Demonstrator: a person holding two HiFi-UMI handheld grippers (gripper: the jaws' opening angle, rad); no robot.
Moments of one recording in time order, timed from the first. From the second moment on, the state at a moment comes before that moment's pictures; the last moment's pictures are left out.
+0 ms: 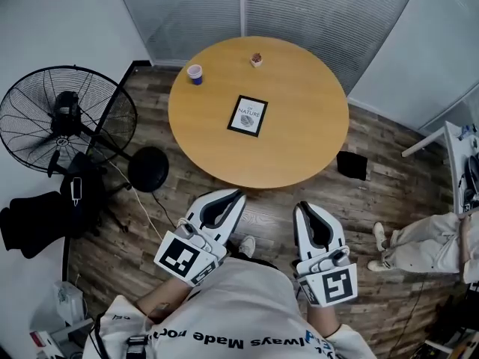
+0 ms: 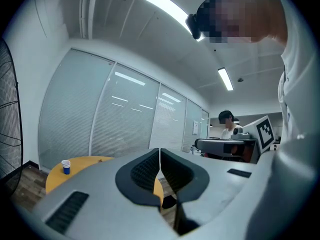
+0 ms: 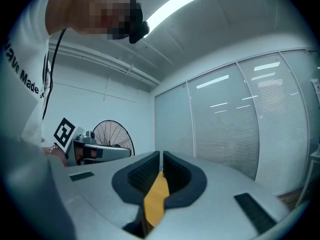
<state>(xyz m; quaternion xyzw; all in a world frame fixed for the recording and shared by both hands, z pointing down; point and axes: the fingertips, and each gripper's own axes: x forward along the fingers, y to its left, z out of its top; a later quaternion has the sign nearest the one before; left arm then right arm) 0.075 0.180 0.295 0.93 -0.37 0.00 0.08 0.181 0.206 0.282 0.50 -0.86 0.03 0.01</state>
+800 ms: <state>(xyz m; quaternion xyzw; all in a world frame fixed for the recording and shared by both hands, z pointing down) 0.080 0.085 0.302 0.93 -0.37 -0.01 0.08 0.178 0.116 0.288 0.50 -0.87 0.02 0.02</state>
